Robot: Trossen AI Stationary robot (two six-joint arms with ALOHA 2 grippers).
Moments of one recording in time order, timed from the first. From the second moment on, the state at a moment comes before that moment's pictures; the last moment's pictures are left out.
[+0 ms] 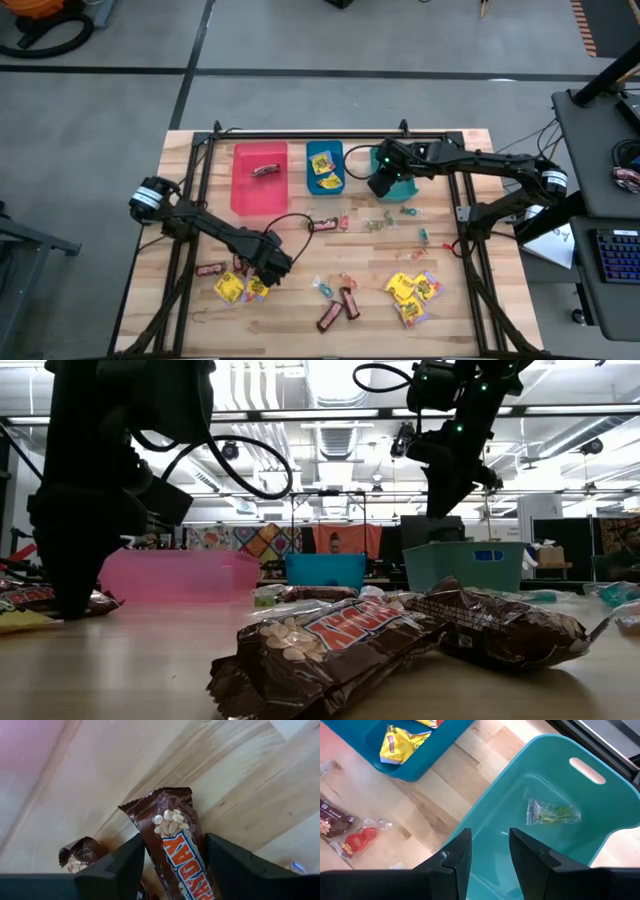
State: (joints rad) left arm -0.37 1.76 1.00 -0.91 -0.05 -1.10; right arm -0.37 1.39 1.05 -0.75 0.20 0.39
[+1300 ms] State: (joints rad) left arm -0.05 1.21 1.00 -0.89 -0.44 -0.35; right arm -0.37 1.39 1.05 -0.75 0.20 0.39
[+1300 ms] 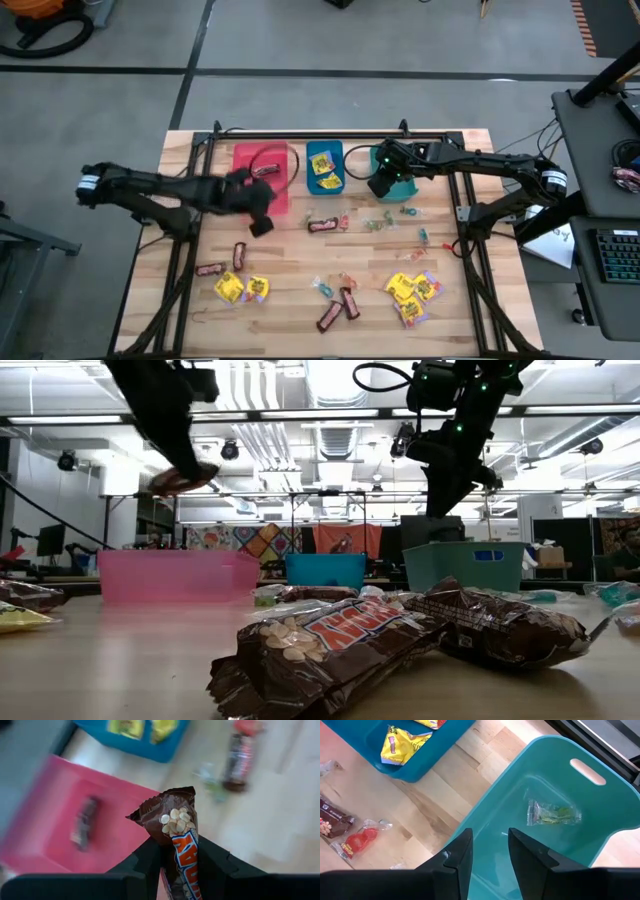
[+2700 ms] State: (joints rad) left arm 0.53 1.48 1.00 -0.80 -0.07 0.60; right arm -0.37 1.39 1.01 -0.74 0.20 0.39
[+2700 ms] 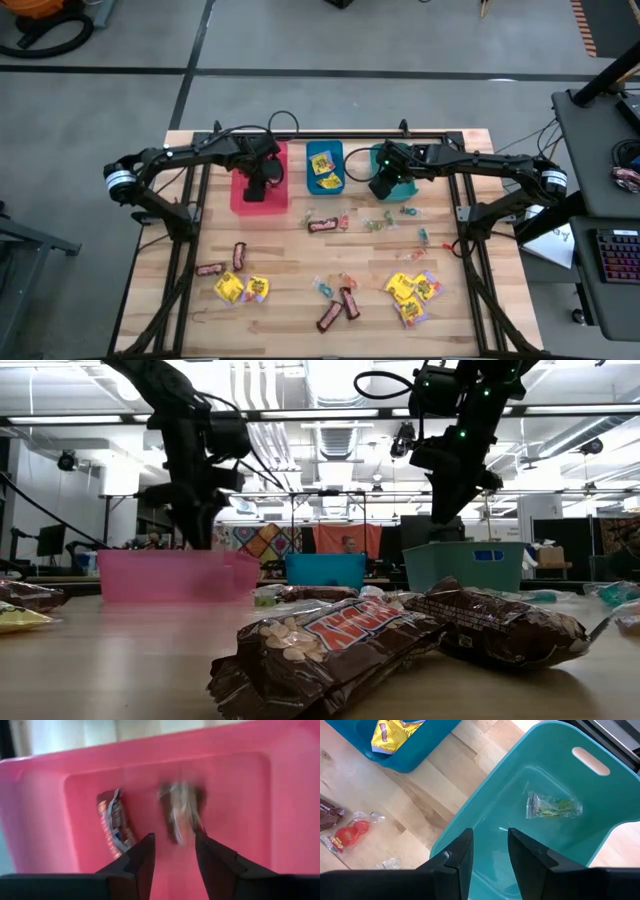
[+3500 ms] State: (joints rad) left arm 0.47 1.21 0.99 -0.71 0.10 0.28; right arm -0.23 1.38 1.03 -0.76 0.04 0.46
